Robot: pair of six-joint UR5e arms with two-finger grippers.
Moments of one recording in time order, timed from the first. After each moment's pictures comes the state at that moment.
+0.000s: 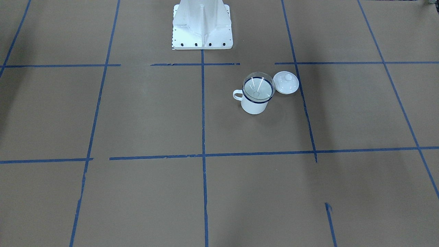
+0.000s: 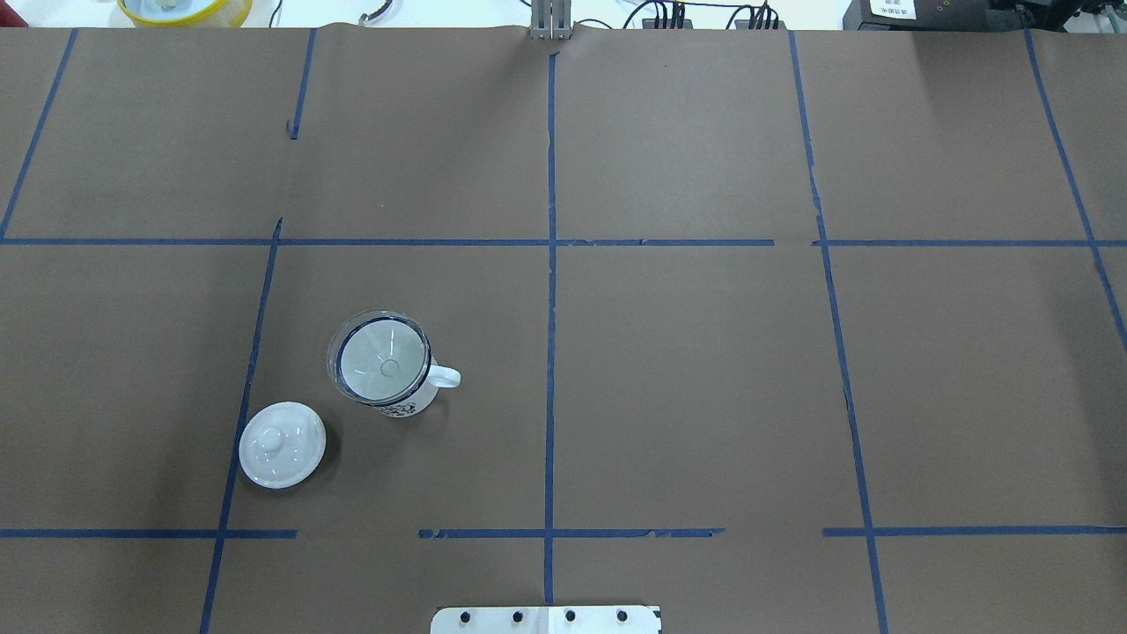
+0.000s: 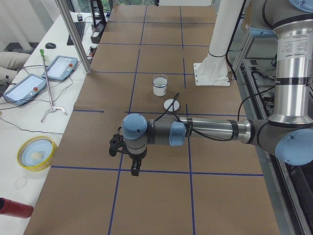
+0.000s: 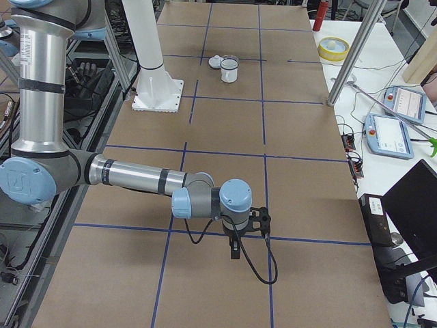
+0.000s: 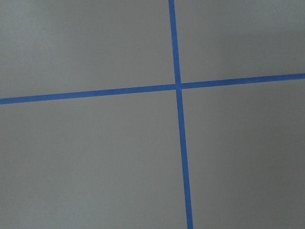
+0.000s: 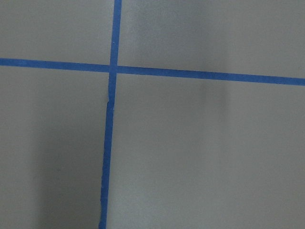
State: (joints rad) left arm -1.62 -1.51 -1.69 -1.54 -2.38 0.10; right arm 1.57 -1.69 1.56 -1.37 2.29 0.01
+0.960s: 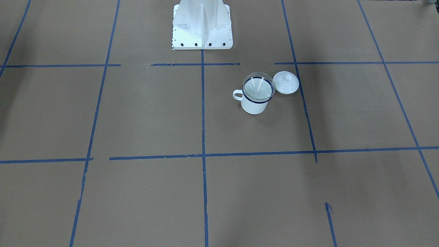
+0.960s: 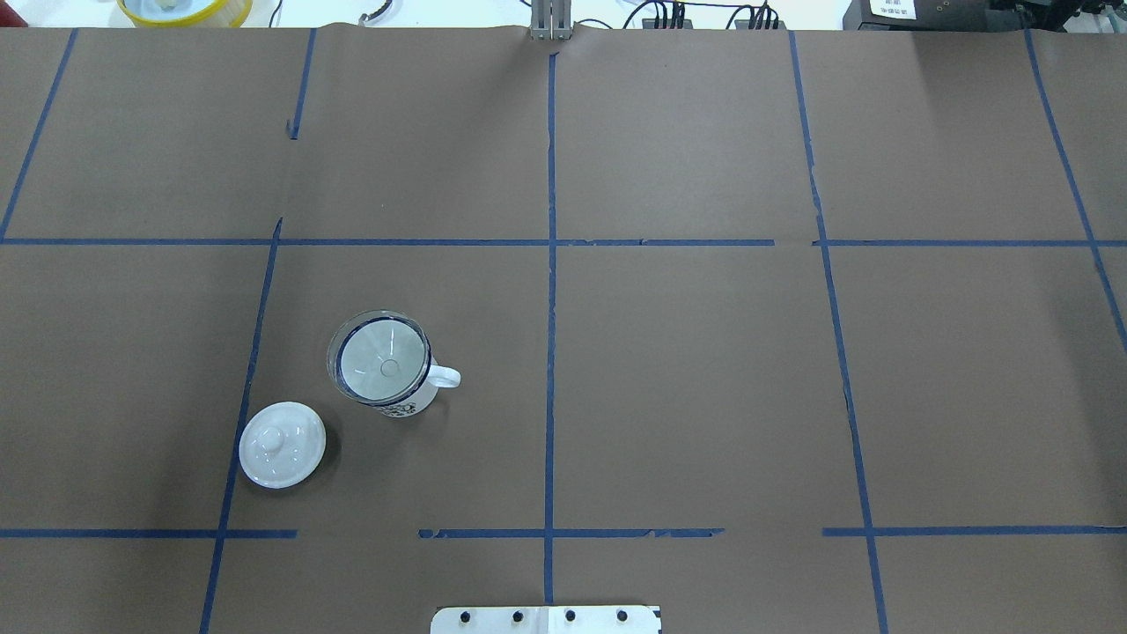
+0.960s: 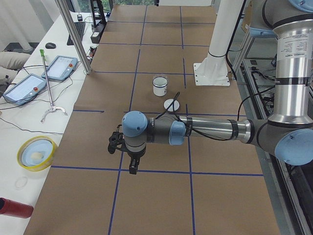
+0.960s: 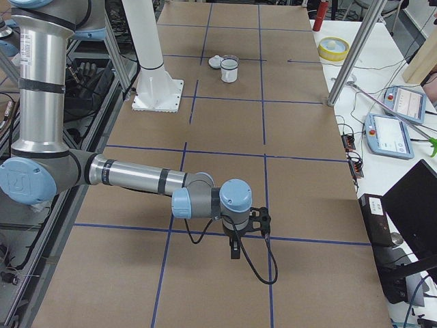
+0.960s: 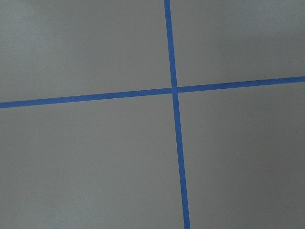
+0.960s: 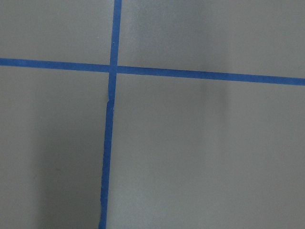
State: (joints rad) left arm -1.62 -1.50 -1.70 -1.63 -2.36 0.10; right arm 1.57 -1.69 1.56 -1.37 2.29 0.01
